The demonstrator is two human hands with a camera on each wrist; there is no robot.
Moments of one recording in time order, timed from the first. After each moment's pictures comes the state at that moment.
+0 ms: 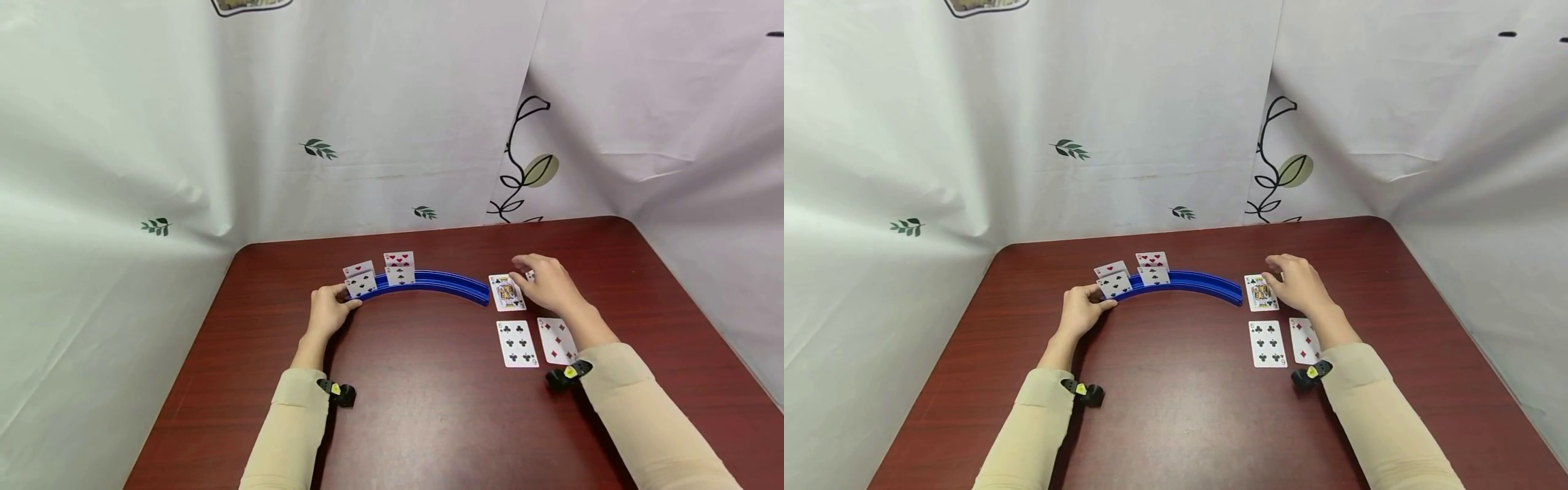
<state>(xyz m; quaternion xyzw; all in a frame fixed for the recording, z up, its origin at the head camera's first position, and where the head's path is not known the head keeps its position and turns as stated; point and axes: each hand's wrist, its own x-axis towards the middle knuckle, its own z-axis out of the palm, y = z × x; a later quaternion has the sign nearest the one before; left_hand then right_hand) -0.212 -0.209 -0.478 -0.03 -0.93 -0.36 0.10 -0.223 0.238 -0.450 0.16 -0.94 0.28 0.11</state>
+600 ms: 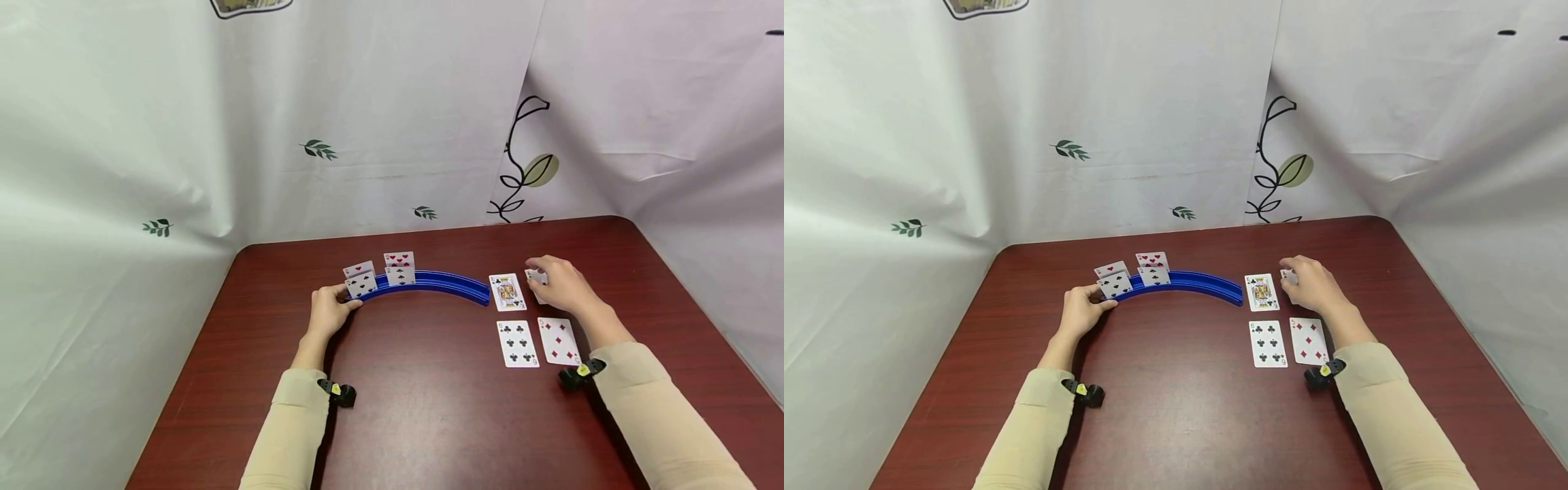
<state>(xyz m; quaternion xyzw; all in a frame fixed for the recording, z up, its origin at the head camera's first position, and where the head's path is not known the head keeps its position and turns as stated) -0.211 -0.208 -0.478 -0.03 -0.92 -0.37 0.10 -0.222 0.266 -0.454 0.15 -0.95 0.26 0.05</state>
